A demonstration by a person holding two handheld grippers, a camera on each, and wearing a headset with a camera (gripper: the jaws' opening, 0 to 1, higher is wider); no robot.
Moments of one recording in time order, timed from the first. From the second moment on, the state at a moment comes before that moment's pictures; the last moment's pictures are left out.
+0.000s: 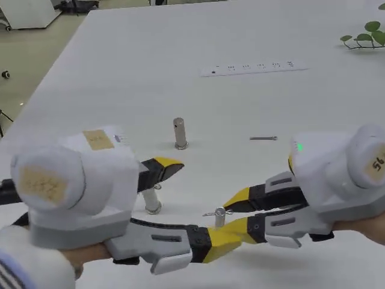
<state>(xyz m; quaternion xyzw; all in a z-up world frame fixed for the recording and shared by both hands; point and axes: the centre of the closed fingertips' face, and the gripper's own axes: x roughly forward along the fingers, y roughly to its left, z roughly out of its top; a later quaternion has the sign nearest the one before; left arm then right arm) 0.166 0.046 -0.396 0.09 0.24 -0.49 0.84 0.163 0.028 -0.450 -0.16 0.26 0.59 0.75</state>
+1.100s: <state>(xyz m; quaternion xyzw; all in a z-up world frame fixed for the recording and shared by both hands) 0.141 0.107 -0.433 0.08 0.30 -0.40 0.86 0.165 0.030 -0.477 -0.16 0.28 0.59 0.74</state>
